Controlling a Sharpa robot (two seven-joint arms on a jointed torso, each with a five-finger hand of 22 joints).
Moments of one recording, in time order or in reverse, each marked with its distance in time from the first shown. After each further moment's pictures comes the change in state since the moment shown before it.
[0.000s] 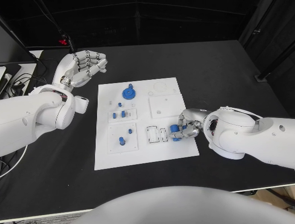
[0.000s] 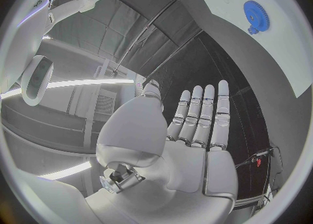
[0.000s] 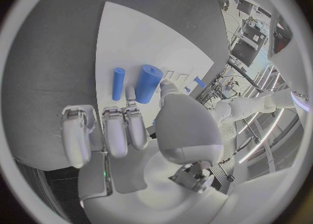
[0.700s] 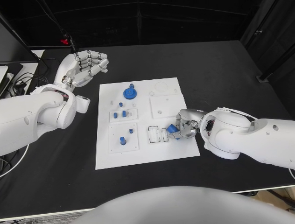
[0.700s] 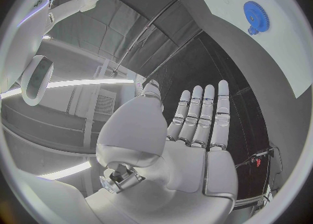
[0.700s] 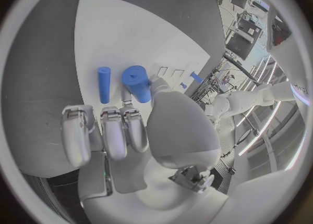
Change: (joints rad) left arm -0.001 0.000 0.000 -0.001 0.000 0.002 0.000; left_hand 0.000 0.000 0.000 0.000 0.000 0.000 0.000 0.000 0.000 0.000 0.000 0.000 0.000 0.000 0.000 0.000 0.000 0.000 0.000 0.000 0.000 0.000; right arm -0.014 0.035 0.007 -0.030 0.055 -0.051 0.040; right_hand 0.247 0.056 0.158 -0.060 -0.026 0.087 0.040 -0.122 0.325 0.004 -0.008 0.000 0.000 0.000 0.000 0.000 0.001 0.000 -0.001 0.001 0.000 0.000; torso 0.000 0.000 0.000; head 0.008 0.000
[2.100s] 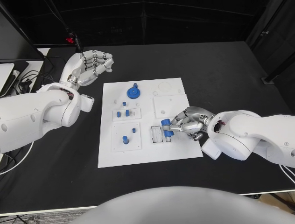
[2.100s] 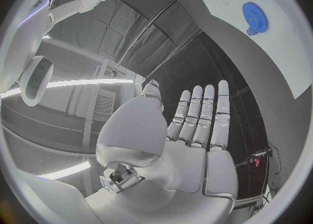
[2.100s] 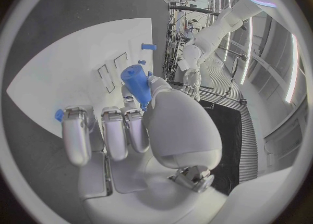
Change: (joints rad) left arm -0.004 0.004 0.000 -0.006 0.000 0.002 -0.002; left_hand 0.000 0.000 0.000 0.000 0.000 0.000 0.000 0.000 0.000 0.000 0.000 0.000 0.000 0.000 0.000 0.000 -0.001 0.000 0.000 0.000 0.000 -0.001; right arm 0.041 -0.058 -0.009 0.053 0.711 -0.174 0.295; right_hand -0.034 -0.020 0.032 0.025 0.083 0.151 -0.016 -0.193 -0.473 0.000 -0.021 0.000 0.000 0.002 -0.016 0.000 0.000 0.000 -0.001 -0.014 0.000 0.000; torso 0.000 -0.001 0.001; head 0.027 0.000
